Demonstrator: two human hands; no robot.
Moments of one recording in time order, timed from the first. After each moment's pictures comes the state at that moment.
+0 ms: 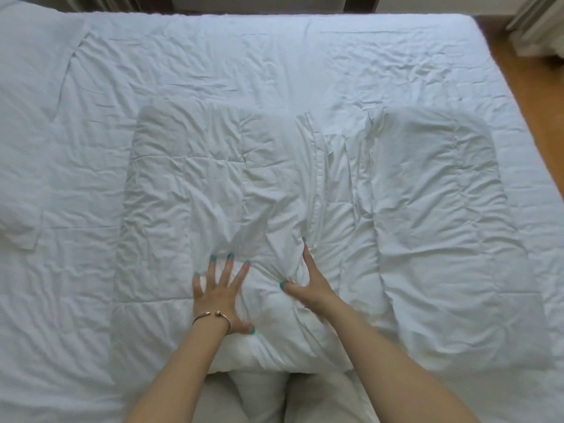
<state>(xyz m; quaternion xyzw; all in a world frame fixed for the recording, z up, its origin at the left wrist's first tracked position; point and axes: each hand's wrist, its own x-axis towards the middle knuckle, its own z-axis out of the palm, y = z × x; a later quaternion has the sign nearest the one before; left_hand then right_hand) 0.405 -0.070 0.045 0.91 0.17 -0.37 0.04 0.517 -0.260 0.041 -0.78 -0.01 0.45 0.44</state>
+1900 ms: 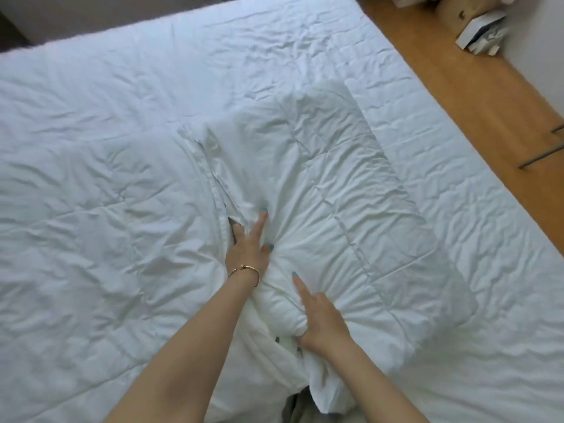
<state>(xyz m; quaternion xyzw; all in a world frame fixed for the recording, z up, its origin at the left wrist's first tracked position) 0.602 -0.223 0.026 0.93 0.17 -0.21 0.25 0.496 -0.392 0.034 -0.91 -0.03 0.35 0.19</state>
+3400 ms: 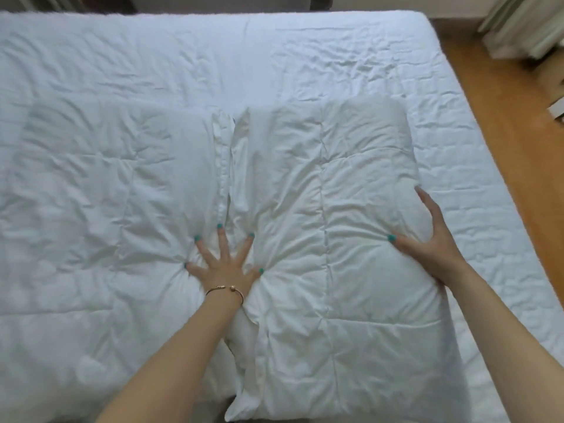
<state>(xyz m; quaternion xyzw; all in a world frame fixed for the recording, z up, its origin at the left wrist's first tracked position) 0.564 -0.268 0.003 0.91 0.28 -0.29 0.03 0.732 -0.582 0.102 -0.85 -0.07 0.18 0.49</state>
